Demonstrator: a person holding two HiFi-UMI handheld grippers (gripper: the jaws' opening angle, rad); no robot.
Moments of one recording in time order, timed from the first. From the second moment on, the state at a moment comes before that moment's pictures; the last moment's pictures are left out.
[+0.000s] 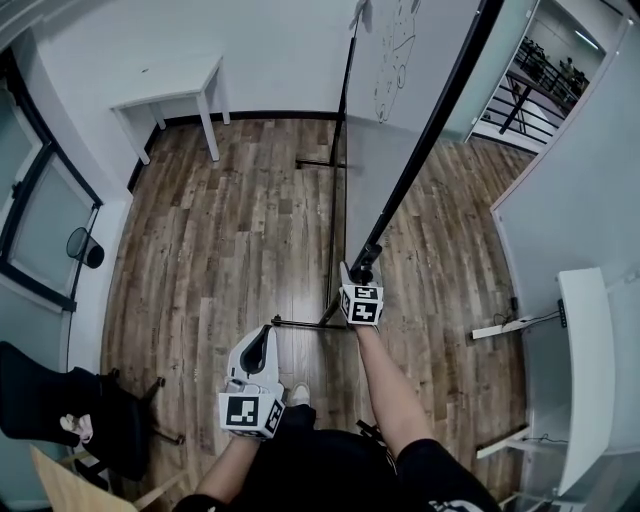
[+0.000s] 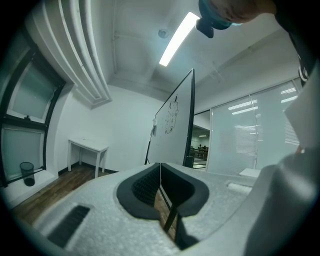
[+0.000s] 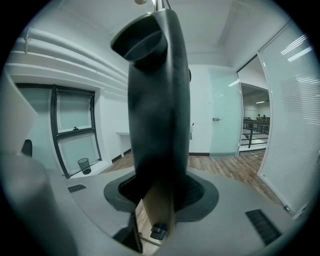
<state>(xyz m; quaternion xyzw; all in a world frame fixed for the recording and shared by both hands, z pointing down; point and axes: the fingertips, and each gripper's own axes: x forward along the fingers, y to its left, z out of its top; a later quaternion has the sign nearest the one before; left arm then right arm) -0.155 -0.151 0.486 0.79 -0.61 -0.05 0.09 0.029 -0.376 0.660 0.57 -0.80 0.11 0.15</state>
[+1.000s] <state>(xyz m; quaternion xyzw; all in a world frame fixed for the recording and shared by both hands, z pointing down) -0.099 0.122 0.495 0.76 -0.65 -0.04 0.07 0.042 -0.127 0.657 0.54 -0.82 0.11 0.14</state>
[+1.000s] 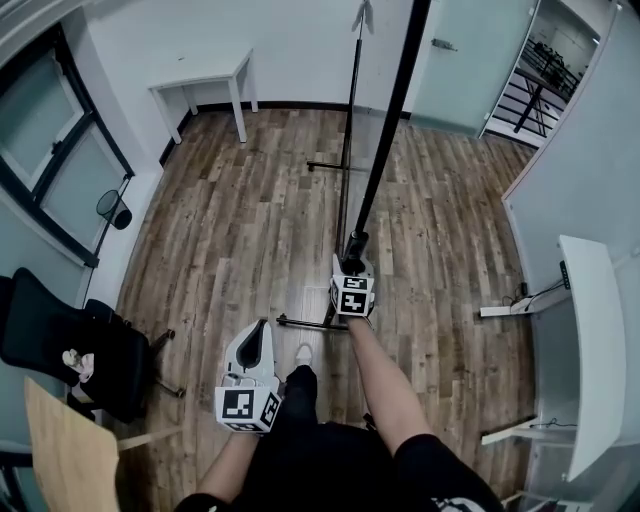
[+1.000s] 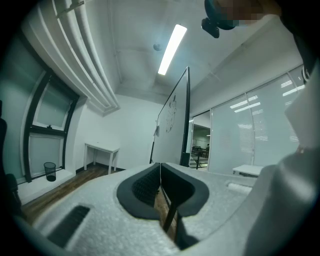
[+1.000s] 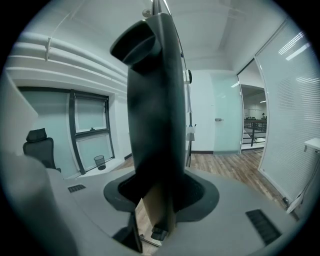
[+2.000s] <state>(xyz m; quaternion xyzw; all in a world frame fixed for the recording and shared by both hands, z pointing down) -0.118 0.274 0.484 0.77 -0.63 -0.02 0.09 0.042 0.055 0.654 0.54 -0.82 0.11 0.15</state>
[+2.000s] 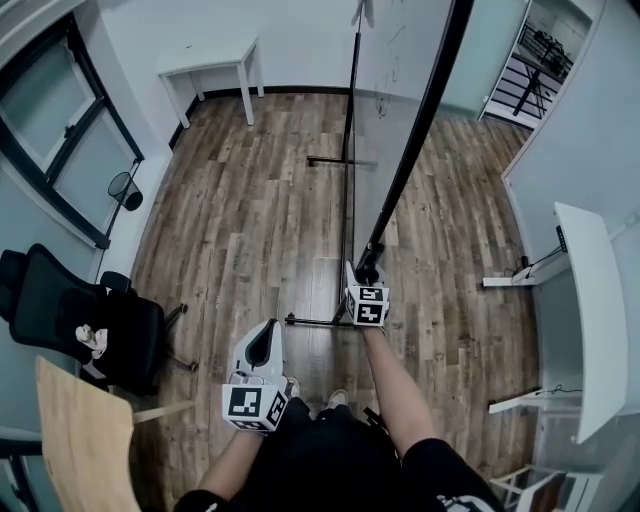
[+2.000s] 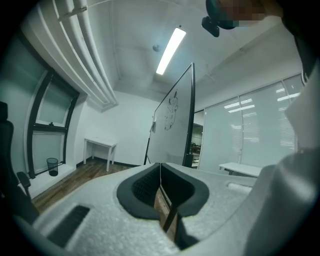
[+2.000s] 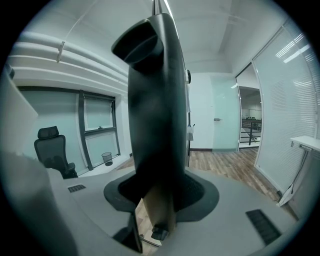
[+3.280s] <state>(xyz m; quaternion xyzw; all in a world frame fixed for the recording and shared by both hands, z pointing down) -0.102 0.269 0.498 0.82 -0.56 -0.02 0.11 0.065 0.165 0.658 0.56 -0.82 0.09 0.12</state>
